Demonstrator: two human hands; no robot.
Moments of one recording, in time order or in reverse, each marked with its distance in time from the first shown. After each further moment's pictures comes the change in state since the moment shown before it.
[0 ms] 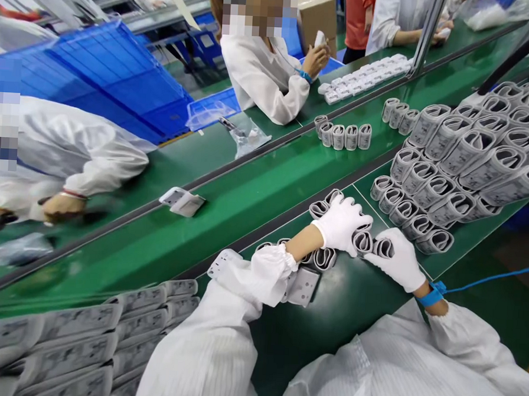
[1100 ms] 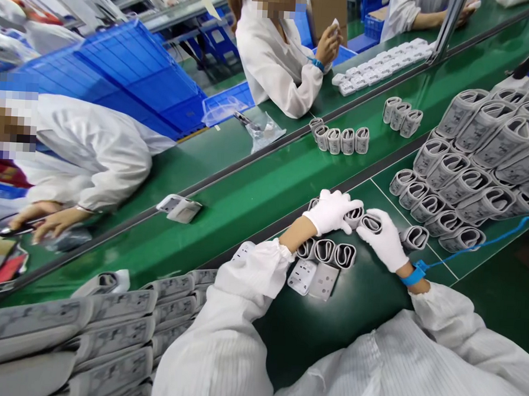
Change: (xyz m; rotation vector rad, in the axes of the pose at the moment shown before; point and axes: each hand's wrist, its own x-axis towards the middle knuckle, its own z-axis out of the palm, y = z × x) left_hand -0.042 -0.050 0.015 -0.047 -0.092 -0.253; right_hand 0.041 -0.039 0.077 0.455 0.049 0.269
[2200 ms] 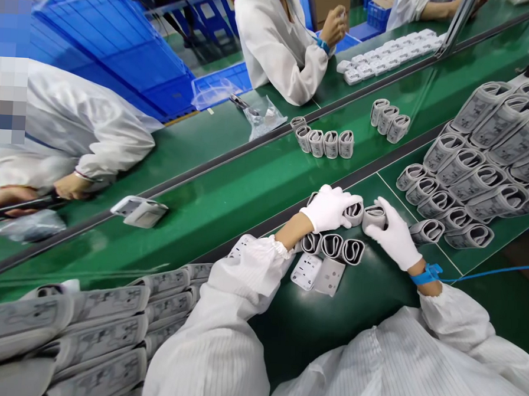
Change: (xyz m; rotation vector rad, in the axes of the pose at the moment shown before) left_hand -0.021 -0.026 0.020 -0.028 0.122 0.070; right_hand -0.002 -0.005 -0.010 -0.321 -0.074 -0.116
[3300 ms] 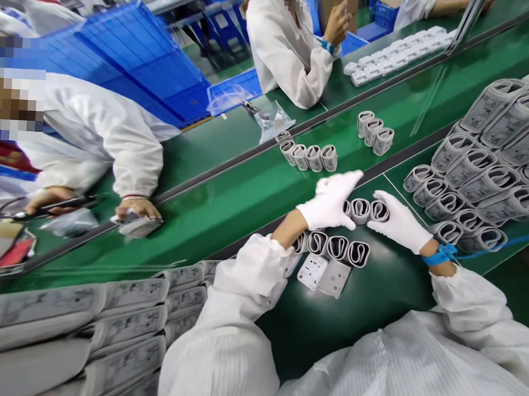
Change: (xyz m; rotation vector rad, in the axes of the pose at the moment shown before) left_hand -0.021 -0.005 -0.032 -0.225 0.145 -0.185; right_hand 0.034 -0.009 -0.027 -0.150 -0.278 -0.103
